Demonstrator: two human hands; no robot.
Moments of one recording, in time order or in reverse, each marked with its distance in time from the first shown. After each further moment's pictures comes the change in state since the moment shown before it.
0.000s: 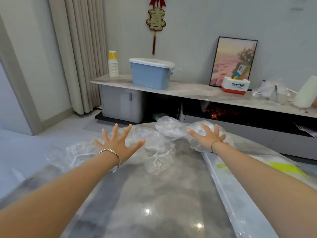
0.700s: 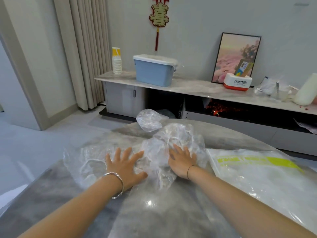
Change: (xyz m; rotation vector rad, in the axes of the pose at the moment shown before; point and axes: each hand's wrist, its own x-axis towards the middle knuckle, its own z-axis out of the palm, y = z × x) left_hand -0.053 -0.020 0.035 0.222 -0.129 0.171; right_hand -0.097 -0.035 0.079 -0.331 -0.293 -0.356
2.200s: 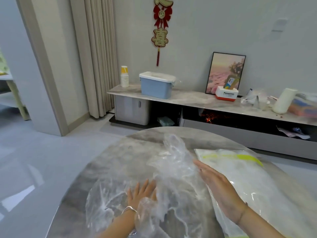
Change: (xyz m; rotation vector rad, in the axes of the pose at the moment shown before) left_hand -0.145 0.027 0.000 -0.279 -0.258 0.017; right_hand -0.244 0.001 -0.054 1.252 0.196 -0.148
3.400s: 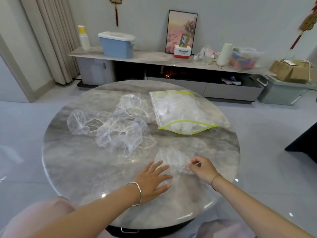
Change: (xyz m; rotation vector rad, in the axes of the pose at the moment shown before) left_hand -0.273 0.106 0.142 0.209 0.010 0.824; right_hand -0.289 0.099 -0.093 -0.555 0.287 0.268
